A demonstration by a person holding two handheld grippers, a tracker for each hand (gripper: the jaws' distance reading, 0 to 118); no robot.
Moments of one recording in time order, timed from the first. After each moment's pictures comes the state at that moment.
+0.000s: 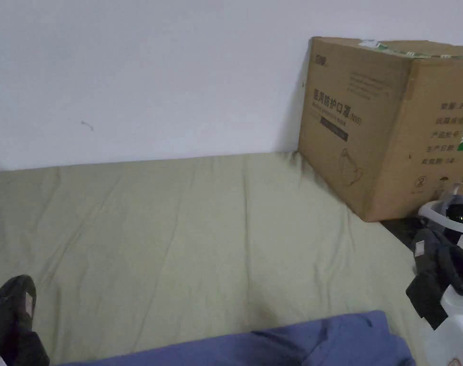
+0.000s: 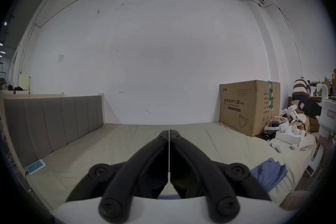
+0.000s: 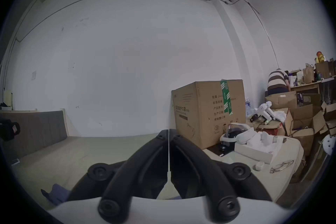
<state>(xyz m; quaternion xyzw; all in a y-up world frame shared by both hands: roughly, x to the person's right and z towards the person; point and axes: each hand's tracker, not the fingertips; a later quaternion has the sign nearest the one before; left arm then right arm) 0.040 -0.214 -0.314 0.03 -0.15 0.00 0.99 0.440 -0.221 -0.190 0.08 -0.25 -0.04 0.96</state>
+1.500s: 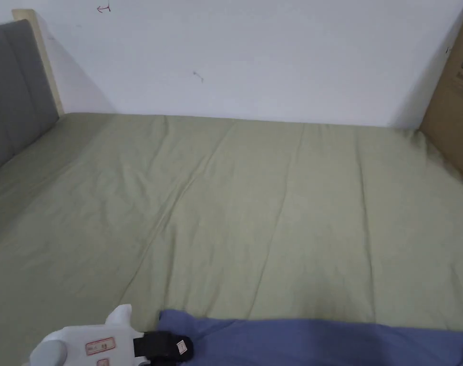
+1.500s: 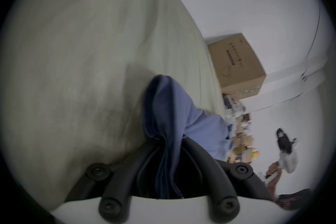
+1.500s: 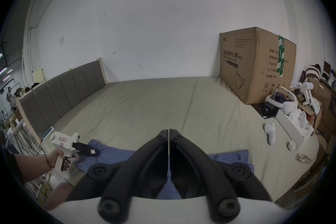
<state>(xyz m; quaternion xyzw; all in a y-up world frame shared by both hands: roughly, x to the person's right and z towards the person) -0.072 -0.447 -0.528 -0.50 -0.32 0.29 0.75 0.375 -0.200 -0.267 -0.20 -0.06 -0.06 0.98</state>
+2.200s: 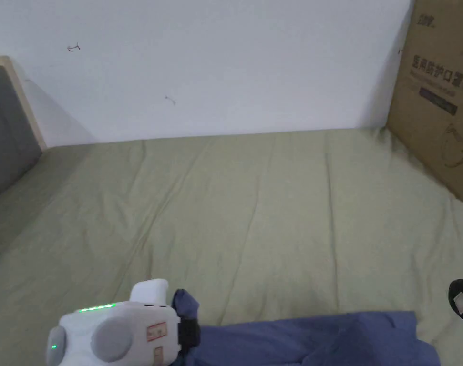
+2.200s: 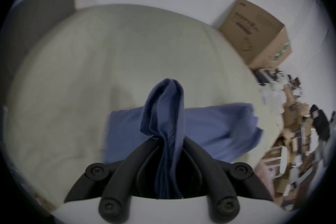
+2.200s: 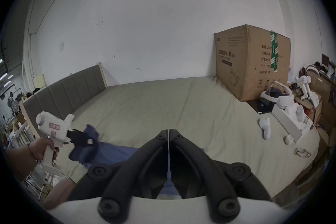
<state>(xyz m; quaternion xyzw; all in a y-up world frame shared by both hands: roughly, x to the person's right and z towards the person) 0.072 -0.313 -0.469 -0.48 -0.27 0.08 0.83 0.411 -0.208 -0.219 -0.18 -0.06 -0.08 0.98</state>
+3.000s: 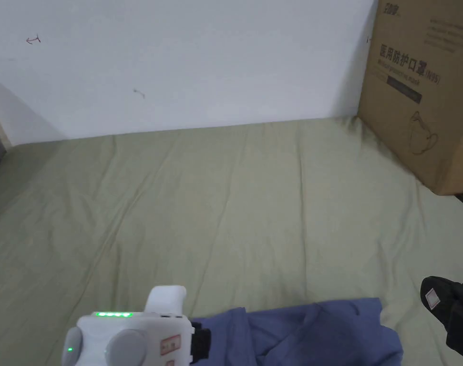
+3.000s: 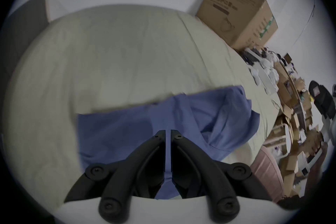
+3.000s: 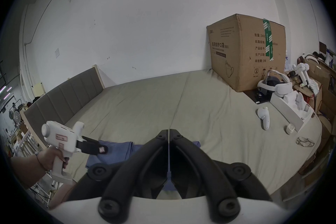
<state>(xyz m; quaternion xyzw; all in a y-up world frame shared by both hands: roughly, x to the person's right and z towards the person) 0.121 -0.340 -0.456 -0.48 -0.33 -0.01 0.81 0.441 -0.226 -0.213 -0.20 -0.07 -0.12 0.97</state>
